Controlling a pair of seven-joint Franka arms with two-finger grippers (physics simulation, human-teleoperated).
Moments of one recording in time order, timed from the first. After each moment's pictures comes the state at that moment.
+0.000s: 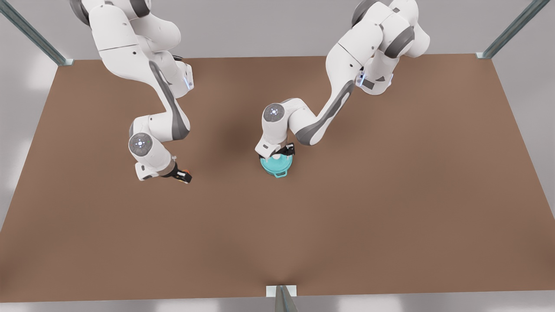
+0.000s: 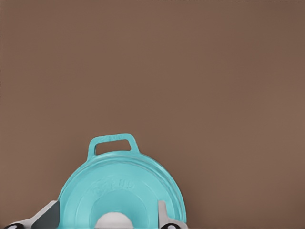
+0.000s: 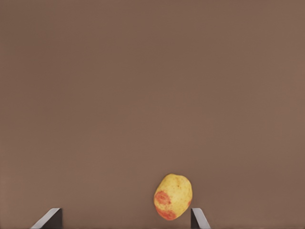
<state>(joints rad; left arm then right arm) -0.70 0.62 -0.20 -1.62 0.28 2.27 -1.15 0.26 0.23 -0.05 -2.18 0.02 2.41 0.58</state>
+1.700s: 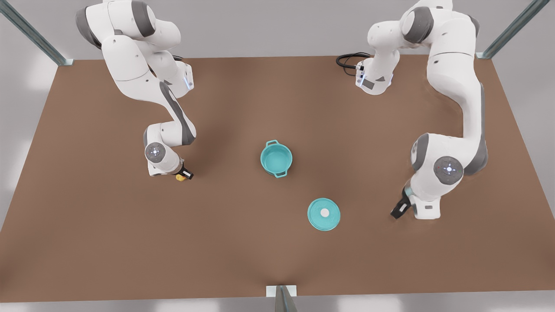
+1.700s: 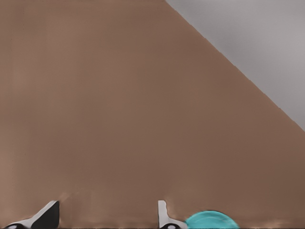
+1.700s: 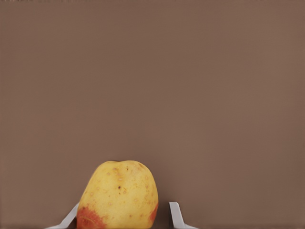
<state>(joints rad) 0.08 0.32 -0.22 -1.62 0.13 1.97 -0.96 0.25 0.40 -0.06 -2.31 0.02 2.59 0.72</state>
